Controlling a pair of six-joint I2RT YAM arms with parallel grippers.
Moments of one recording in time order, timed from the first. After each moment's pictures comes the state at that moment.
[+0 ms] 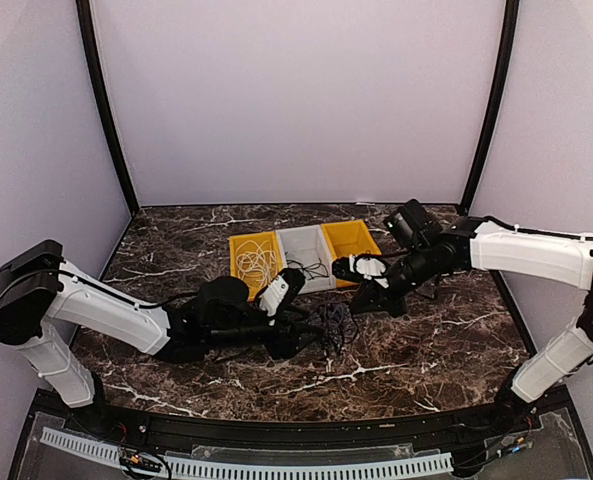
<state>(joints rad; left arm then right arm) -1.10 1.64 0.71 0.57 0.08 -0.22 0.72 1.48 1.04 -0.62 -0.51 -0.68</state>
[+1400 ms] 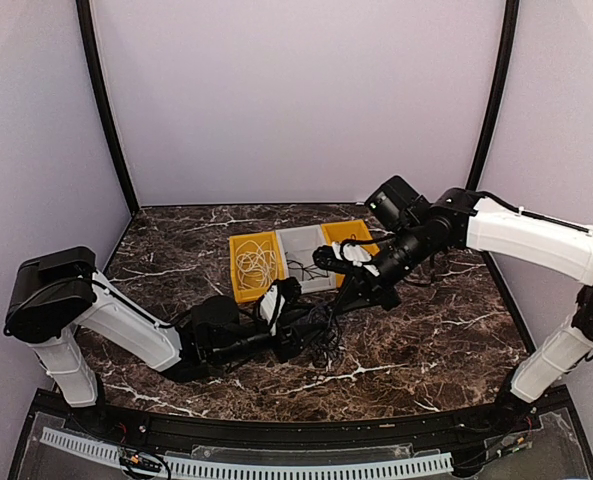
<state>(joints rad) -1.15 1.75 0.62 1.05 -0.05 -0.02 0.84 1.52 1.33 -0.87 -0.66 -0.70</state>
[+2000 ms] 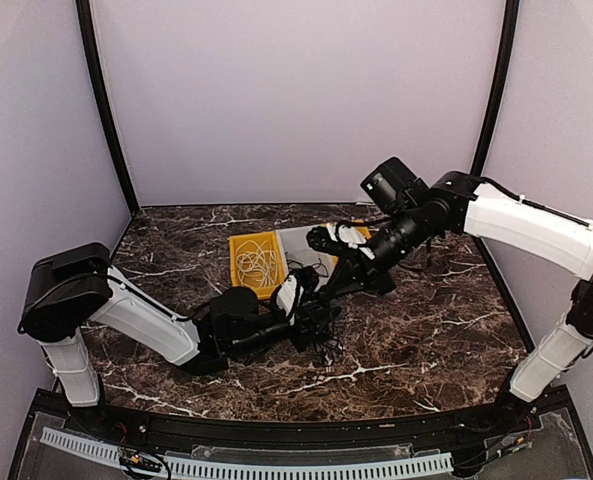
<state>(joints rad) -1.15 1.82 0.75 1.03 -0.08 -0.01 0.84 1.57 1.44 -0.91 -0.67 -0.71</state>
